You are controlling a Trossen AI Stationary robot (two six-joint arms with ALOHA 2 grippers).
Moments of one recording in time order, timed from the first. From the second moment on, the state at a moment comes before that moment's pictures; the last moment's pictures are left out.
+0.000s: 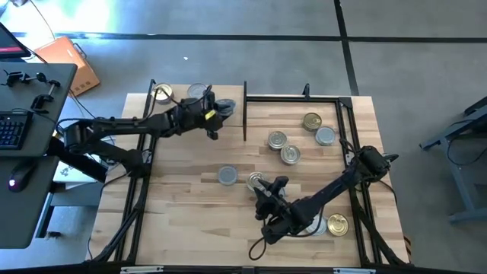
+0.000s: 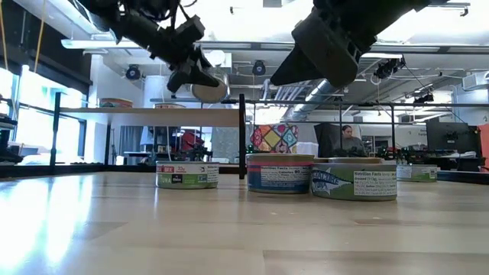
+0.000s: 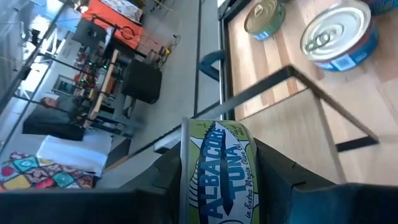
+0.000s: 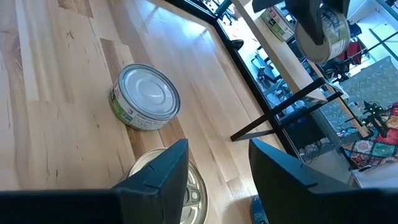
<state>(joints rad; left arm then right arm) 0.36 1.31 0.80 0.17 -0.21 0.96 0.58 1.97 1.34 -0.56 1.19 0.43</state>
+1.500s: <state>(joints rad) 0.54 1.43 0.88 0.15 0.03 0.81 0.57 1.97 1.34 -0.55 1.18 0.43</state>
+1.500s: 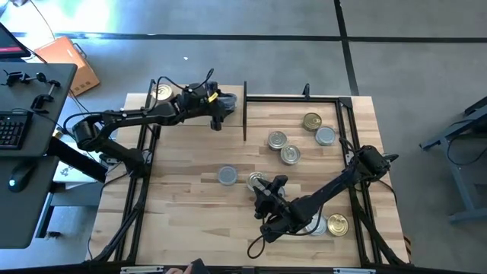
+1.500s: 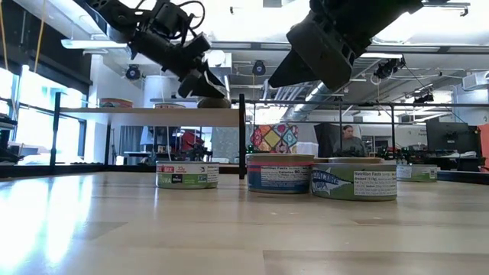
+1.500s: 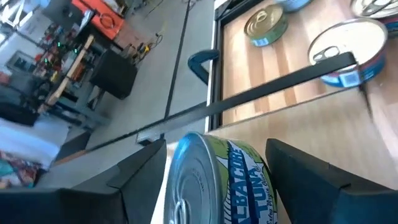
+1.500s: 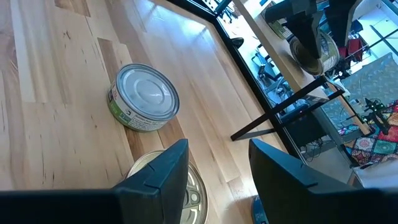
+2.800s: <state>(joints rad) 0.60 1.54 1.06 -0.18 0.08 0.84 0.55 1.97 1.34 -0.55 1.17 0.43</state>
